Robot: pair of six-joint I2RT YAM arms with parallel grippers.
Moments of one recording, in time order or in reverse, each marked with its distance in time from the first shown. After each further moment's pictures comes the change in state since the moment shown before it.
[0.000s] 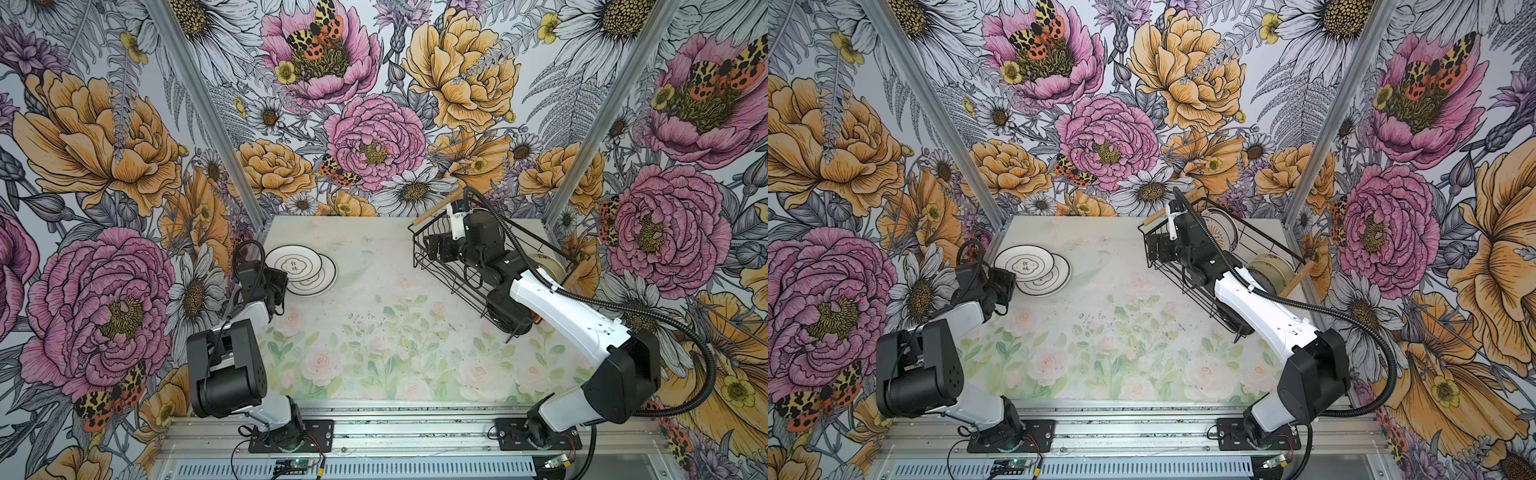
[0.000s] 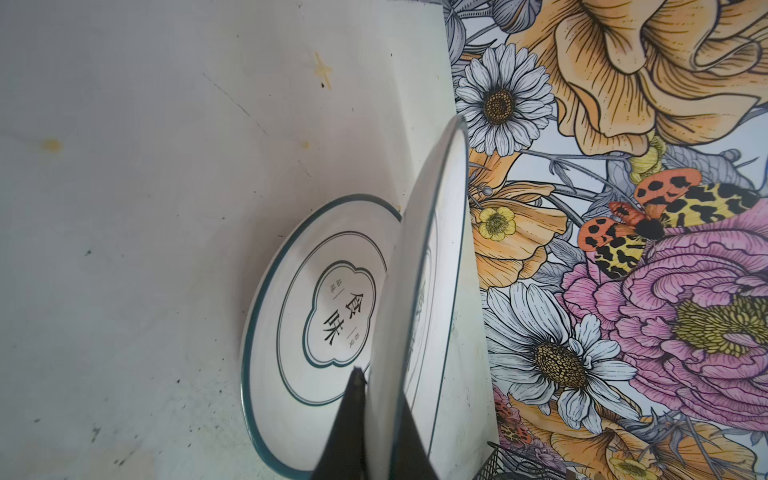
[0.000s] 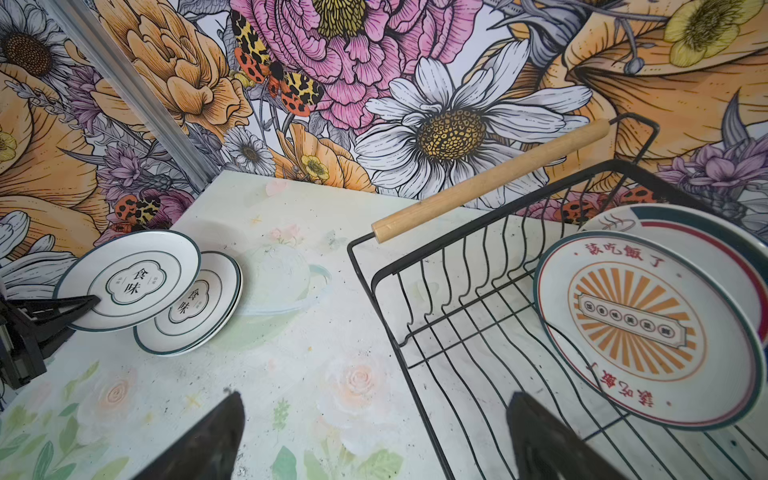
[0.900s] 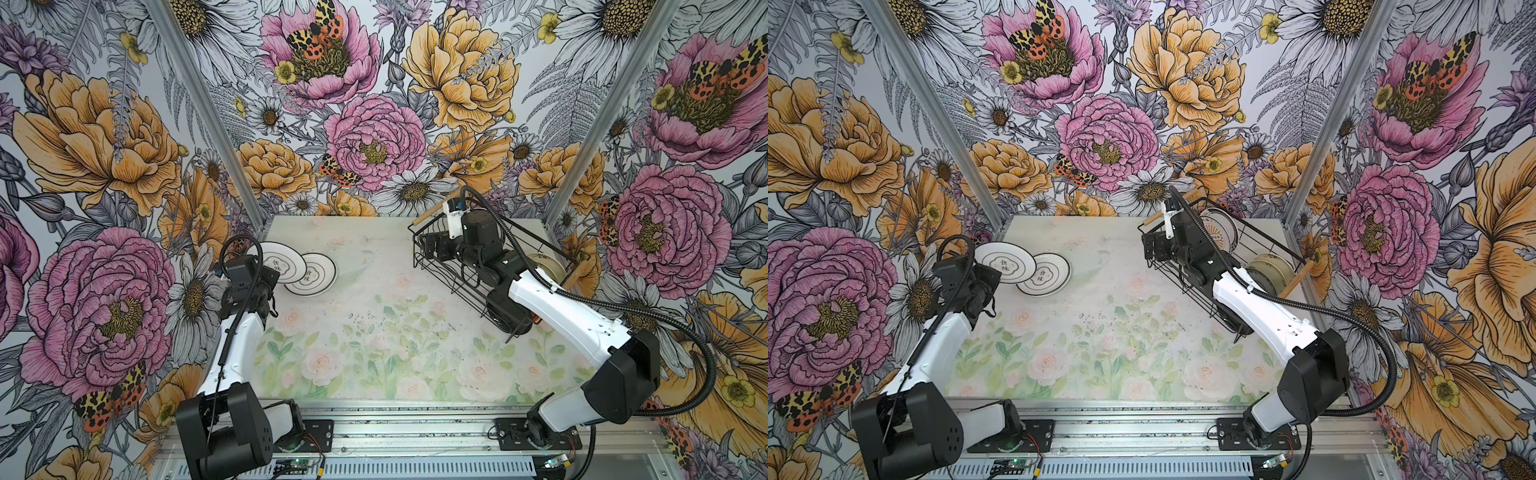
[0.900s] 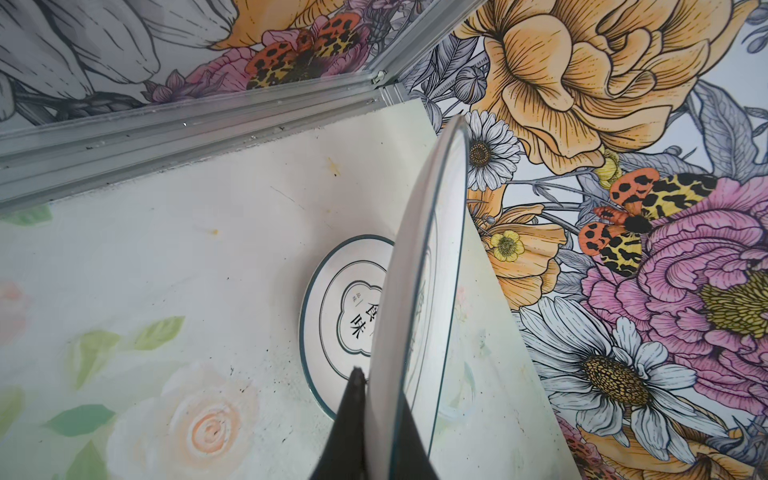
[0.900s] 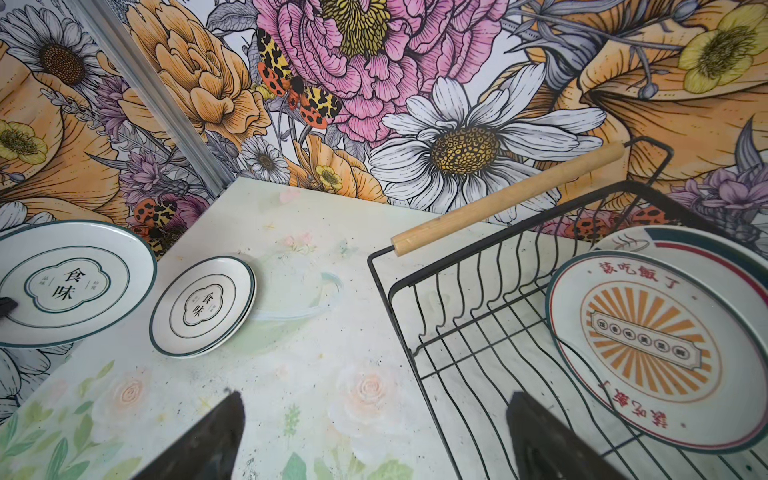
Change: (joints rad) left arm -0.028 -0.331 0.065 -0.370 -0.248 0.188; right arm 0.013 0.000 0.013 0.013 0.003 -0.011
